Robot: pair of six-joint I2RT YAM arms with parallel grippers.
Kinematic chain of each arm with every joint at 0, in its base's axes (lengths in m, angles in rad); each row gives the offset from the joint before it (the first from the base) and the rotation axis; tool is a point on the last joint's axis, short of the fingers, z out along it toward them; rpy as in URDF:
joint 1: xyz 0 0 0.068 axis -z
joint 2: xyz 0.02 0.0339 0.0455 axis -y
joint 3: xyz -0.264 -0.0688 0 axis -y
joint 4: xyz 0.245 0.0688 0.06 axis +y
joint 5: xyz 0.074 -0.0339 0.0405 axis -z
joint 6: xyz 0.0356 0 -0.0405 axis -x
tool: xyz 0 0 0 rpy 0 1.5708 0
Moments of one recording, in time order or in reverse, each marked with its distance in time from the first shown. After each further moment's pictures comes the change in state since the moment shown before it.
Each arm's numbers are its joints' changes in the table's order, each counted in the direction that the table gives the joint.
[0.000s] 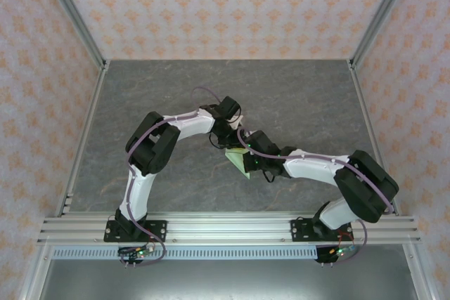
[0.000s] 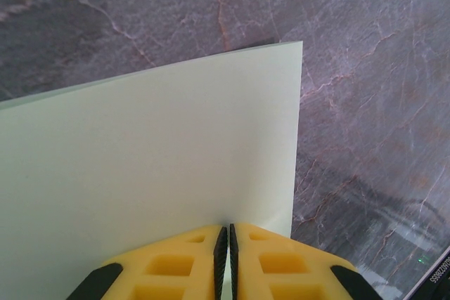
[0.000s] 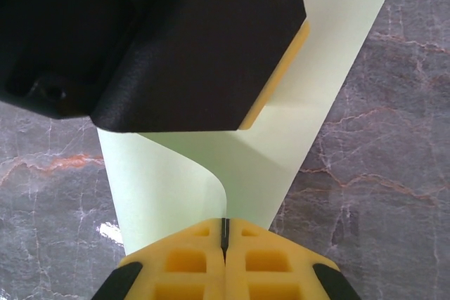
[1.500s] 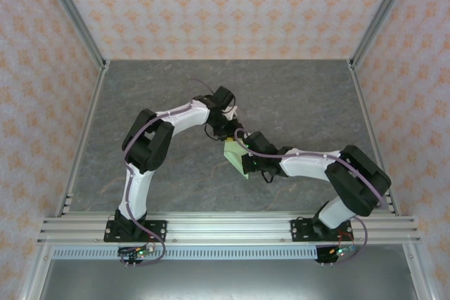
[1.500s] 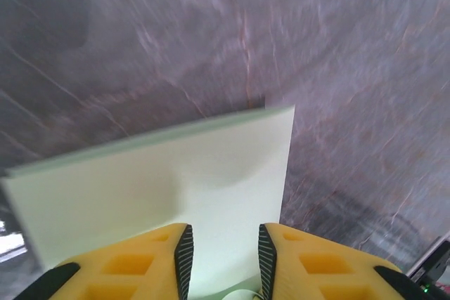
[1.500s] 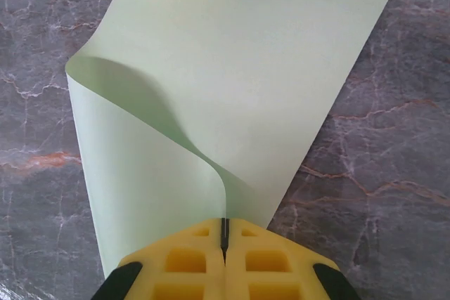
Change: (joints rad) left arm -0.079 0.006 0.101 0.106 0.002 -0.002; right arm 0.004 -0.075 -0.002 -0.042 -0.038 0.005
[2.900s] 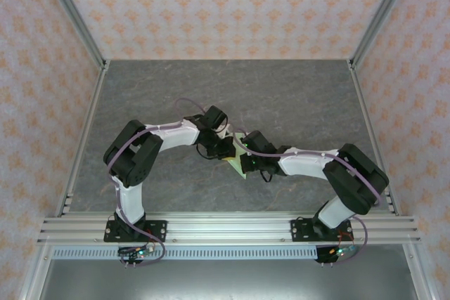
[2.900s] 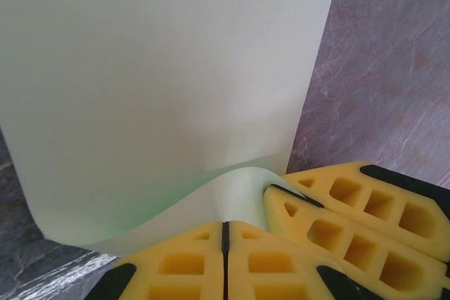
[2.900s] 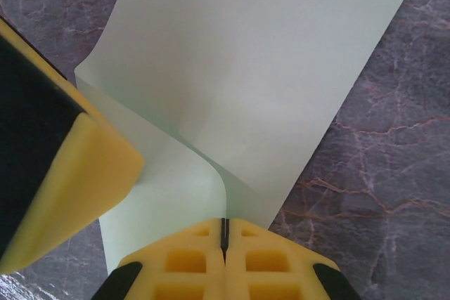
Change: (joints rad) left arm 0.060 0.220 -0.414 -0.229 0.051 0.137; right arm 0.000 -0.018 0.018 -0.002 -0.015 0.019
